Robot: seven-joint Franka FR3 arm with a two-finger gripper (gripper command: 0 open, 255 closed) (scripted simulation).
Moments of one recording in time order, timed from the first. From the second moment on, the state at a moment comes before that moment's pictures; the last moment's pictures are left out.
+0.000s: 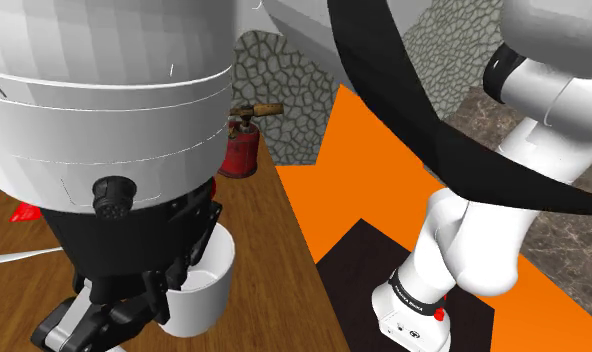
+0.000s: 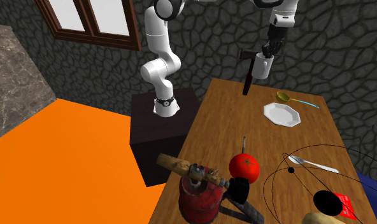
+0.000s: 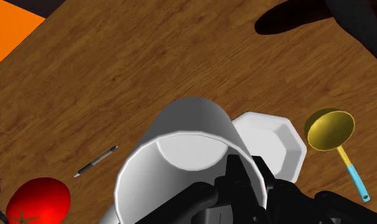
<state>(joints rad) 0.52 -0.02 0.64 -1.68 -0.04 1.68 0.83</state>
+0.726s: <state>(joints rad) 0.52 -0.02 0.64 -1.84 -0.04 1.83 0.83</state>
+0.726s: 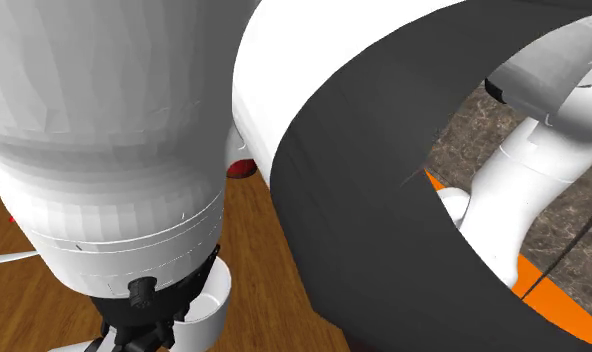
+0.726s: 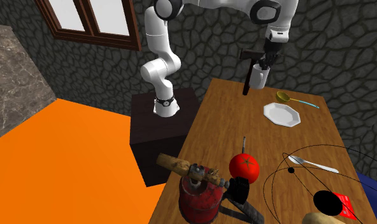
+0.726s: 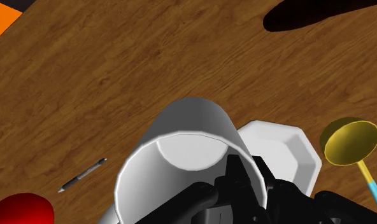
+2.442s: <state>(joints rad) 0.53 0.09 0.64 -2.09 -0.13 2.17 0.91</state>
